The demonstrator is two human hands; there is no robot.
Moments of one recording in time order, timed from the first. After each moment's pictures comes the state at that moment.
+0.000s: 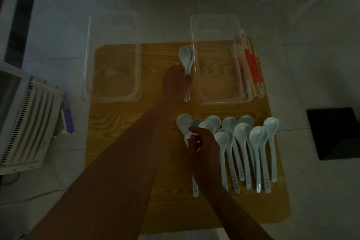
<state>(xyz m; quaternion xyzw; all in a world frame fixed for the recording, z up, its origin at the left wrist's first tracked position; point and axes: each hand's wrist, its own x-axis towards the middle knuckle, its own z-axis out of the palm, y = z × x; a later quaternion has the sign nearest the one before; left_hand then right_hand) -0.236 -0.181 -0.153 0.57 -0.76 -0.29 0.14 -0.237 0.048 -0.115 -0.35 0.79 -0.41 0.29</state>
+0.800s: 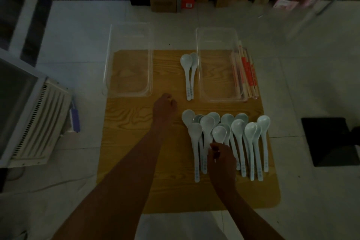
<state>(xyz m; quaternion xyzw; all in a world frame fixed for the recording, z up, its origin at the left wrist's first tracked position) -0.153 -0.096 -0.125 0.65 -0.63 -0.40 0.15 -0.255 0.121 -0.124 -0.37 0.85 -0.30 0.21</state>
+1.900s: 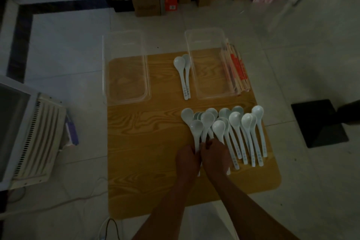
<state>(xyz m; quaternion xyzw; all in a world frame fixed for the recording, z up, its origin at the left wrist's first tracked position) -0.144 0.063 -0.109 0.62 -0.60 -0.51 0.04 -0.220 0.094 -0.118 -0.24 0.93 -0.17 0.22</state>
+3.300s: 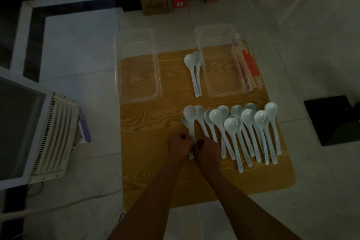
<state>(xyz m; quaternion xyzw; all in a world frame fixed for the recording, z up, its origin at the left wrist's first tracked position) -0.101 0.000 -0.119 0.66 -0.53 -0.53 0.06 -0.174 0.073 -0.134 -0.31 0.88 -0.21 0.29</state>
